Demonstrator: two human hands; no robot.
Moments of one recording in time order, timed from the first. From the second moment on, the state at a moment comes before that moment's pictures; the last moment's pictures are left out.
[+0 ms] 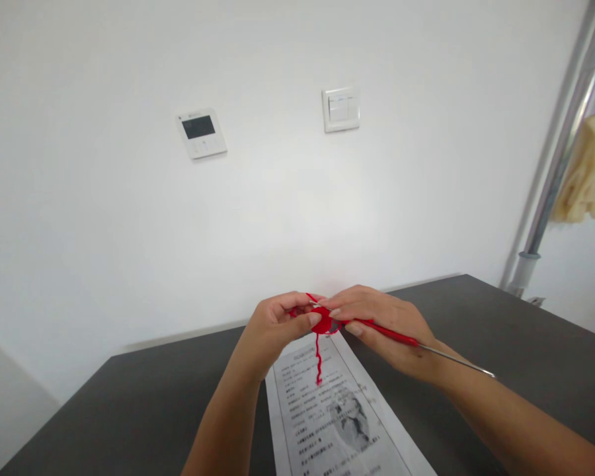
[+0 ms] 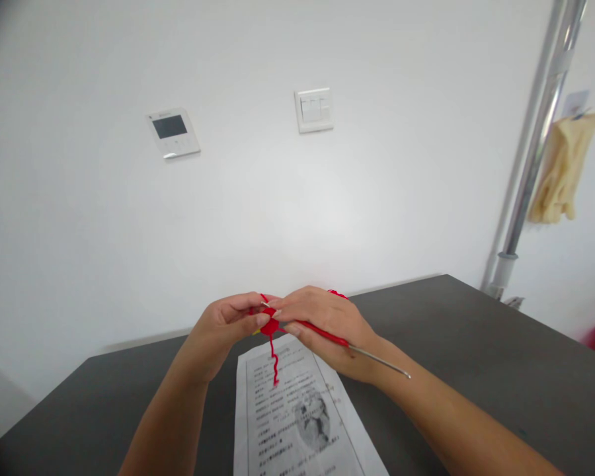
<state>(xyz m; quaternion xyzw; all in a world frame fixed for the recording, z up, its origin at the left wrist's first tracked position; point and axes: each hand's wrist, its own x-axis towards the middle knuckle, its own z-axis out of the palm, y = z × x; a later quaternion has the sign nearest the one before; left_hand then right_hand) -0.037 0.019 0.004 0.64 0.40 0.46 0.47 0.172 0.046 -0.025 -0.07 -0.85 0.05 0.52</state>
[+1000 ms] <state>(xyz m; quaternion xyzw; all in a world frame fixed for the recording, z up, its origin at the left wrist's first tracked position) -0.026 -0.005 0.001 0.65 0.37 0.57 0.34 0.173 0.034 -0.023 -0.01 -0.76 0.28 0.59</state>
